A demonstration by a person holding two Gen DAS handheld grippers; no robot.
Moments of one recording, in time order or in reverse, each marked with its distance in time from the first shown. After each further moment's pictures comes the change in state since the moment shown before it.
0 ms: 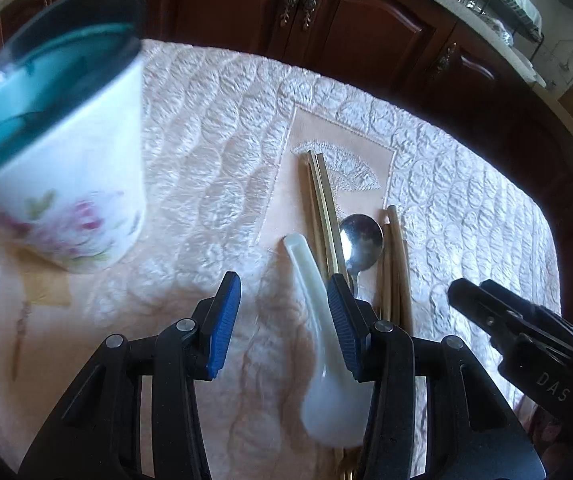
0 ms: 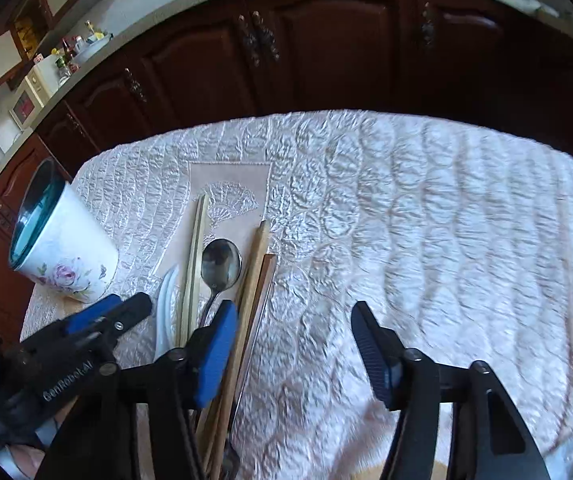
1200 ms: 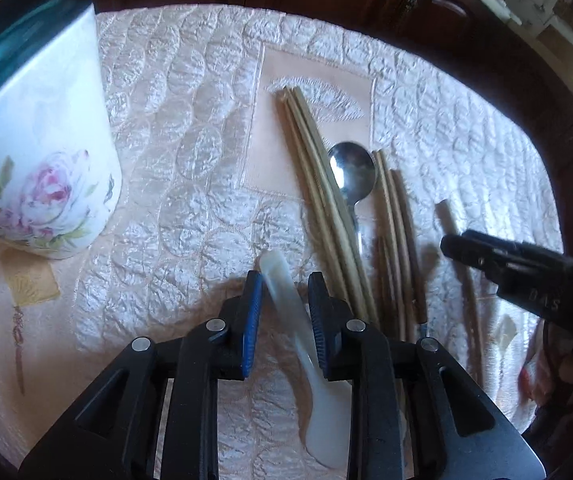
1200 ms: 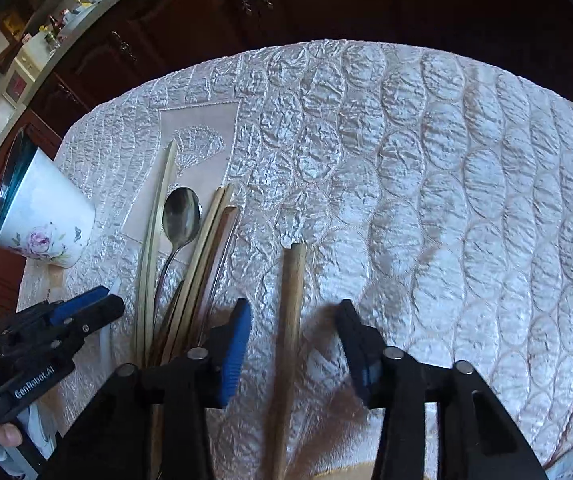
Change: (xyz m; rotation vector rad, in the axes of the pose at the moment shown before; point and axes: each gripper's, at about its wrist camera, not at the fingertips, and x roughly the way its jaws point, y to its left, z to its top) left arm 0.011 0.004 -0.012 0.151 0.175 -0.045; right arm 0.028 -0.022 -0.017 -0.021 0.163 0.016
